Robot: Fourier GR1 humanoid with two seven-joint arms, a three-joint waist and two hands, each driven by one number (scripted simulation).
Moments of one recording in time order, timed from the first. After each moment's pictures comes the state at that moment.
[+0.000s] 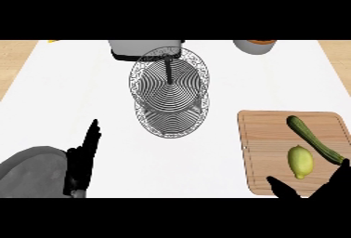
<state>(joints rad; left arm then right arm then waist) 0.05 0.18 -0.17 -1.37 0.04 0.29 0.01 0.34 0.00 0.14 -1.87 1.30 -0.56 0.98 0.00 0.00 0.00</state>
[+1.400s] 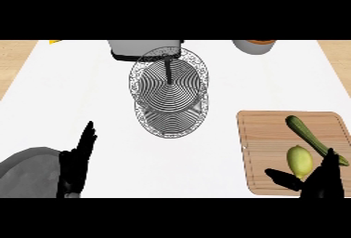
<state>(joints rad) 0.09 0.14 -0.09 -1.41 -0.02 0.21 0.02 0.19 -0.03 -0.02 -1.65 1.03 -0.45 0.89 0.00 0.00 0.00</state>
